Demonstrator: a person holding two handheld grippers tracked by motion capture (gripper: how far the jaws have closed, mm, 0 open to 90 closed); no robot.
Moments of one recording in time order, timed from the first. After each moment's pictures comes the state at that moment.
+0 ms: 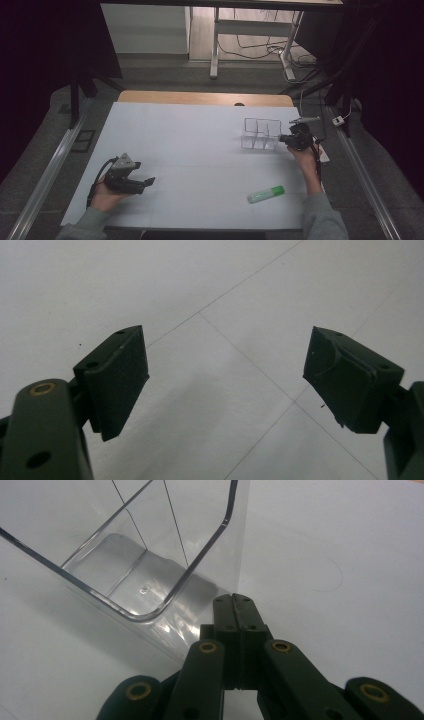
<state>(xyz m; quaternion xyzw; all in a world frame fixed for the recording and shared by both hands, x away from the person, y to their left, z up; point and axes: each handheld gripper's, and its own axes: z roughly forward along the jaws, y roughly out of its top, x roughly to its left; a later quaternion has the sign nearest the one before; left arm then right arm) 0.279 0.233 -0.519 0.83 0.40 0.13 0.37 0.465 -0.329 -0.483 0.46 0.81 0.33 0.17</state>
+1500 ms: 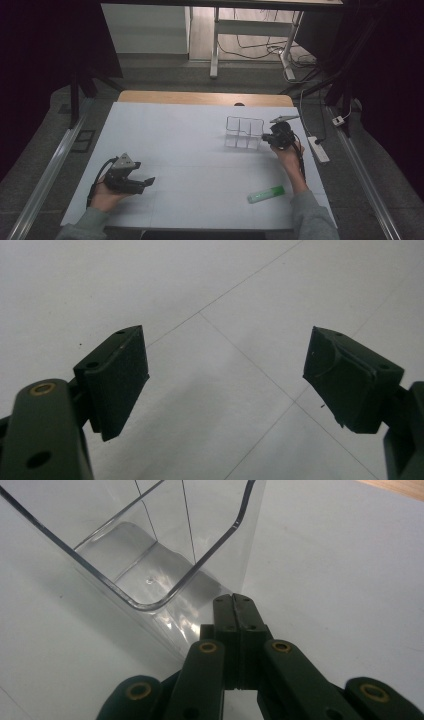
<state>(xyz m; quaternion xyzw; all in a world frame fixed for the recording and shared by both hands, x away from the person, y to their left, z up) 0.279 0.233 -0.519 0.83 0.40 0.13 0.37 0.465 -0.269 -0.485 0.41 0.83 0.33 0.17</state>
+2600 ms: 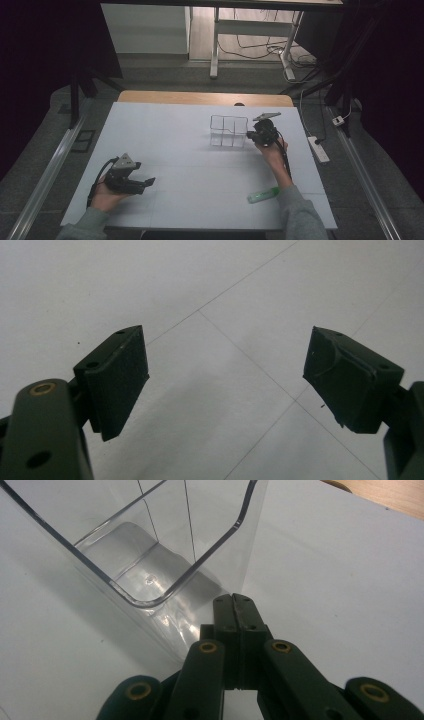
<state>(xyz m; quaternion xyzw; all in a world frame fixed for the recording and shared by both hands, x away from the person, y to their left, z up) 0.280 0.232 -0.520 0.83 0.40 0.13 0.37 0.473 -0.219 -0.489 0.38 0.84 0.34 0.17</state>
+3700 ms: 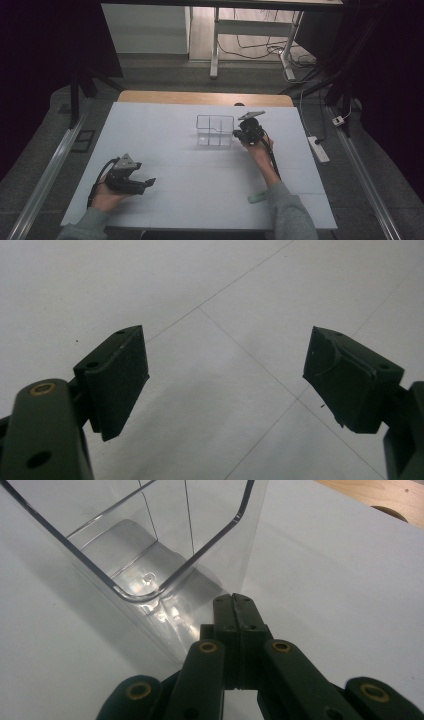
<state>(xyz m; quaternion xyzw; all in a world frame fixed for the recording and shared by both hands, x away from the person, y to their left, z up) 0.280 0.231 -0.521 0.83 0.40 0.13 0.36 0.479 -0.175 -0.496 0.36 0.85 0.34 0.17</state>
